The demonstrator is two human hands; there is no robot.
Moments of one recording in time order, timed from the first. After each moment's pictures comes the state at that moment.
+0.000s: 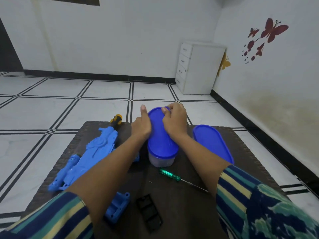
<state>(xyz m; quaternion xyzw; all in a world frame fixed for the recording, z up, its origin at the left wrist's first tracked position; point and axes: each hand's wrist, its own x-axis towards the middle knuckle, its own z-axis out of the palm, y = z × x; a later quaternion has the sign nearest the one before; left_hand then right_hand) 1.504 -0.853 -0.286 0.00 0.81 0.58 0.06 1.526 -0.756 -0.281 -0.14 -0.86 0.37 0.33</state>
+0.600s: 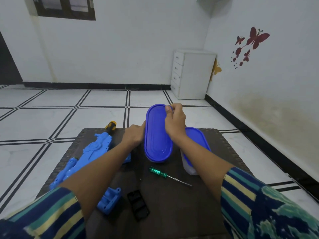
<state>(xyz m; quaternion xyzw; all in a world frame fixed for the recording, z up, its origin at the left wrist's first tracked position) 1.529 -0.868 -0.274 0.12 0.89 0.43 0.05 1.569 -0.741 -0.252 -0.15 -0.79 0.49 0.34</state>
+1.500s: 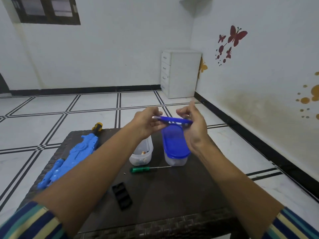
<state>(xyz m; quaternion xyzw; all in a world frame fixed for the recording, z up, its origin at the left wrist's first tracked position) 1.608 -0.804 -0.195 0.01 0.58 0.76 0.29 1.694 -0.693 -0.222 -0.11 -0.58 0.74 0.32</state>
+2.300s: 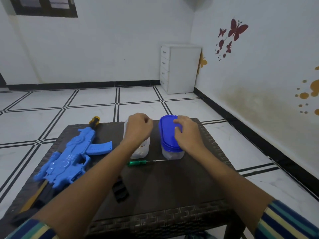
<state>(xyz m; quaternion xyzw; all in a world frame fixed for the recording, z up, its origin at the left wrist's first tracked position) 1.610 -0.819 -0.250 0.21 0.89 0.40 -0.09 1.699 -0.679 -0.264 -0.15 -0.91 0.29 0.26</state>
